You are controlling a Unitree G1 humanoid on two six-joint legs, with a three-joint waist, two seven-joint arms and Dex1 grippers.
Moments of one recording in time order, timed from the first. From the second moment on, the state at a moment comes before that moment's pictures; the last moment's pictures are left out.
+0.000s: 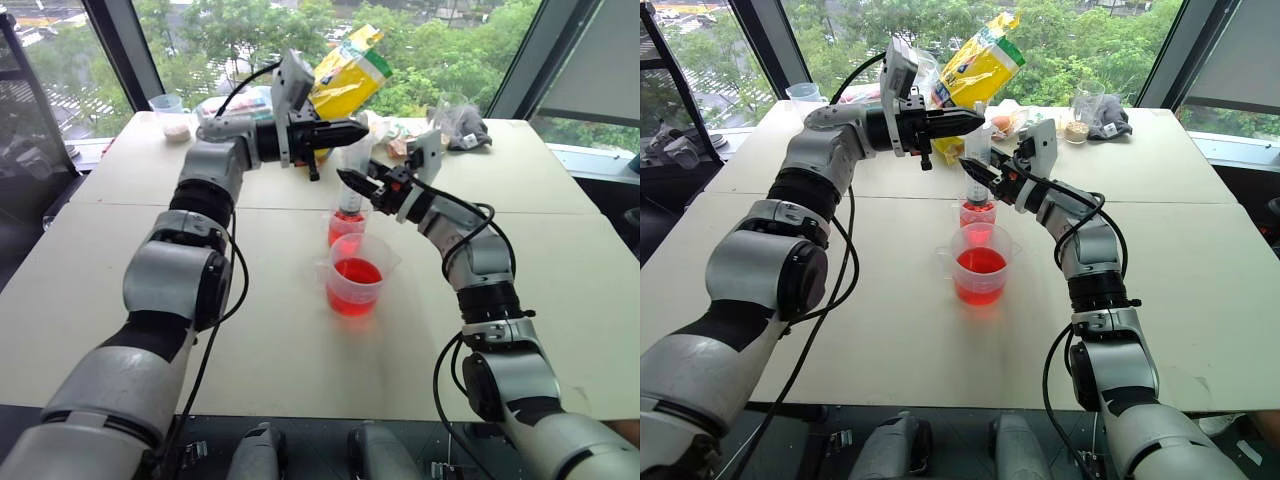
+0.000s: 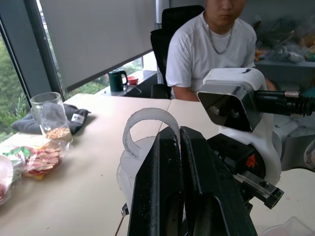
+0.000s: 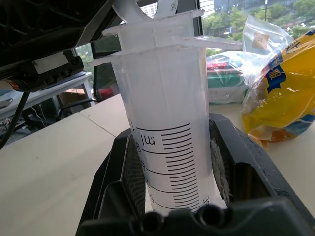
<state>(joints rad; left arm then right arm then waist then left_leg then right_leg) -1.46 0.25 0.06 1.14 -0.21 0.09 -1.29 -0.86 -0.28 -0.06 0.37 0.32 0.28 0.73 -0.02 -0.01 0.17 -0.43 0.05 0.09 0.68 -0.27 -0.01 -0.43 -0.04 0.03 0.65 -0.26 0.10</state>
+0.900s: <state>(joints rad) -1.10 0.45 0.07 0.76 -0.24 0.36 -1.31 -0.86 -0.27 -0.06 0.37 0.33 0.22 0.74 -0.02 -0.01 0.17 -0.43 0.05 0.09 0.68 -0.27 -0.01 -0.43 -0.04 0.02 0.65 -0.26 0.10</state>
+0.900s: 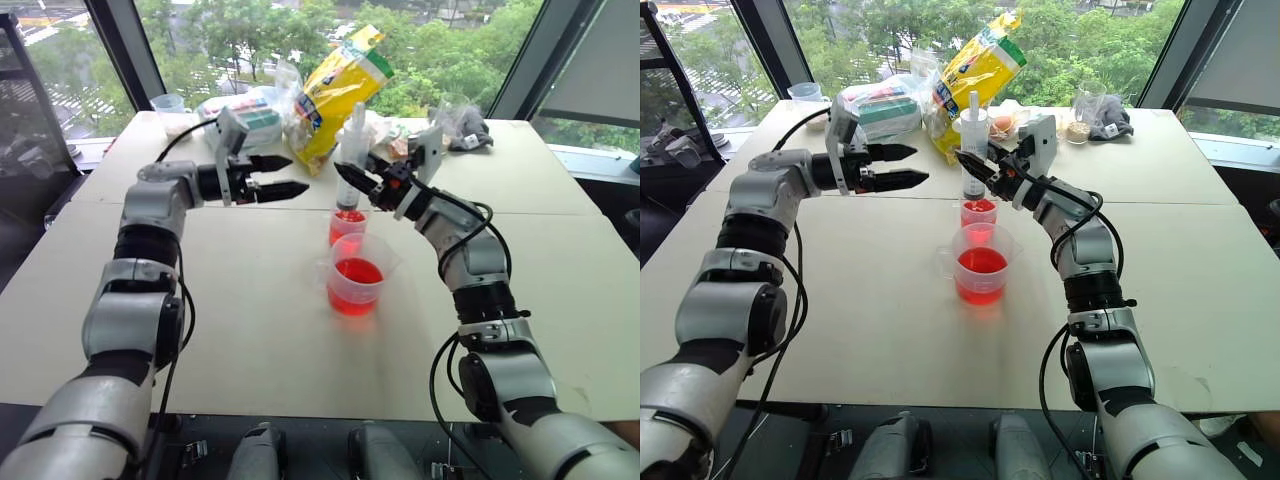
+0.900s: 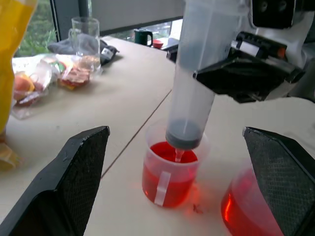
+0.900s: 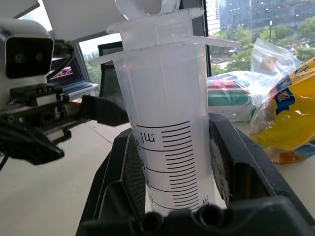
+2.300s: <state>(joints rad) -0.70 0.43 0.01 0.06 -0.50 0.69 -1.11 -0.67 -0.70 -0.13 0.00 0.60 1.61 0.20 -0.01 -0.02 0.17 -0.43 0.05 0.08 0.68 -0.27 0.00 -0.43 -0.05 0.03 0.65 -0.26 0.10</state>
